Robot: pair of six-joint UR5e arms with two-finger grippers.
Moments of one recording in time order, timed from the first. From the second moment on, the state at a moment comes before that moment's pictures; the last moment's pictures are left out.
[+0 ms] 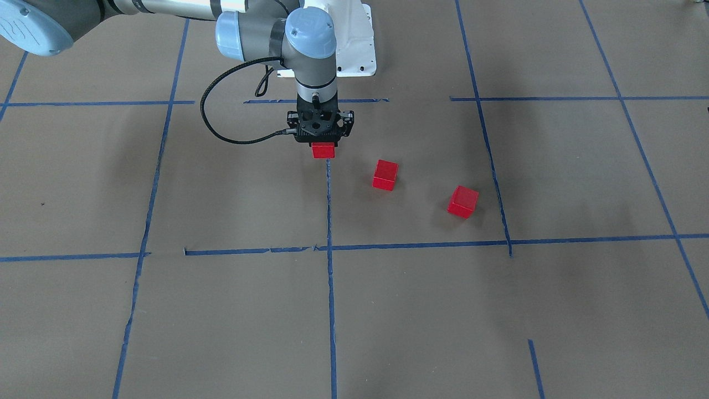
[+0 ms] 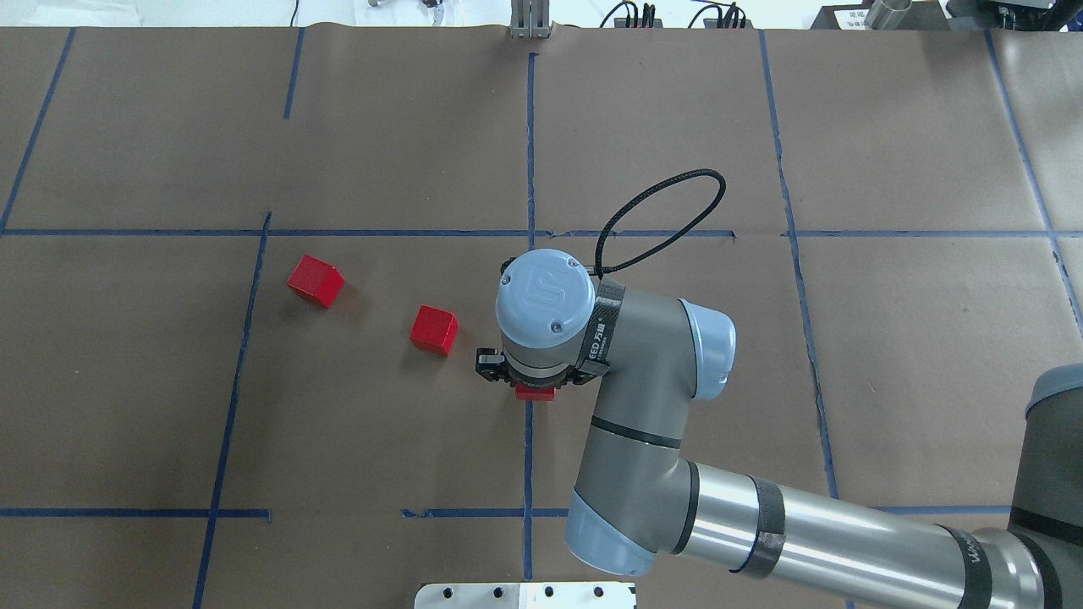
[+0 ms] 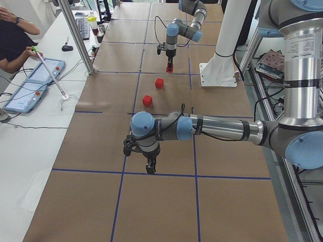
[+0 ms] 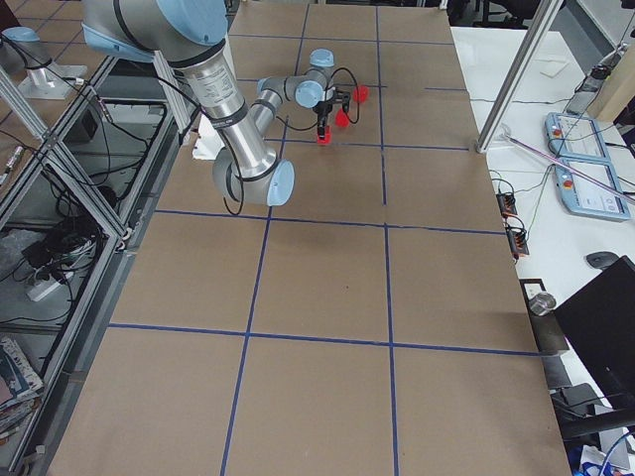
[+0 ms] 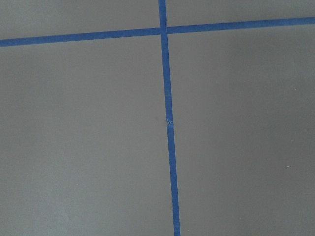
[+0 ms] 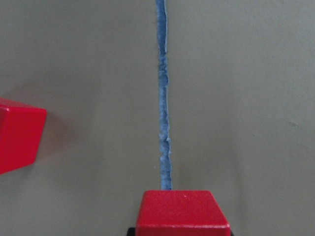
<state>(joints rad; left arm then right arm) -1.53 -1.46 -1.78 -1.40 -2.36 0.10 0.39 -0.80 1.60 -1.60 1.82 1.34</state>
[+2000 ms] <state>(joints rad) -1.53 -1.45 -1.78 -1.40 -2.36 0.10 0.35 -0.80 1.58 -1.60 1.82 1.34</state>
